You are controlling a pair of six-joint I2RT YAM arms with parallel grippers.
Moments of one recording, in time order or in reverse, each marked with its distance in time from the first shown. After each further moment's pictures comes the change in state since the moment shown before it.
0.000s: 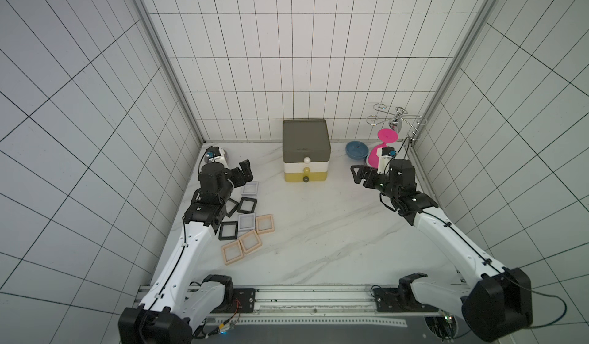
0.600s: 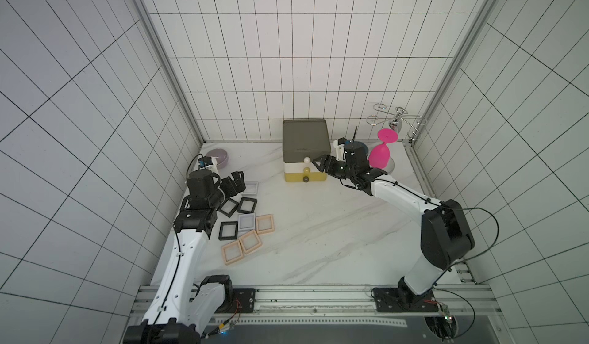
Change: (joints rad) left arm 0.162 -0.049 -0.039 -0.115 0.188 0.000; right arm 0.149 0.495 0.345 0.104 -0.141 0.235
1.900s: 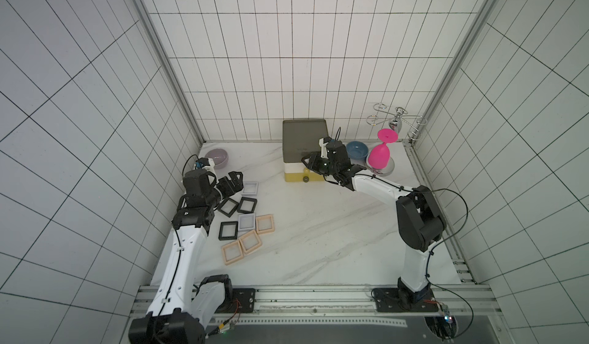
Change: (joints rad) left arm 0.066 0.029 -0.005 0.004 0.108 -0.051; right arm 0.059 0.183 0.126 0.076 0.061 0.095
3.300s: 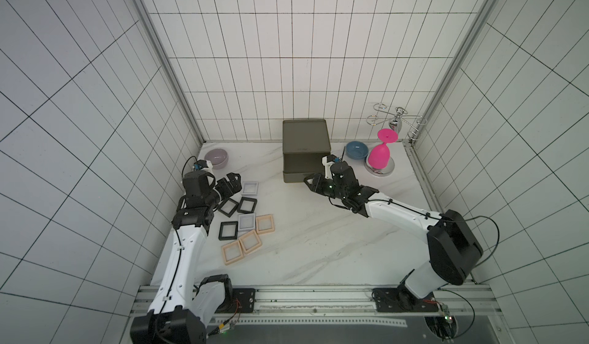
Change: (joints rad) left arm 0.019 0.007 -0.015 -0.011 -0.019 -0.003; right arm 0.146 -0.327 -0.364 0.018 0.079 0.024
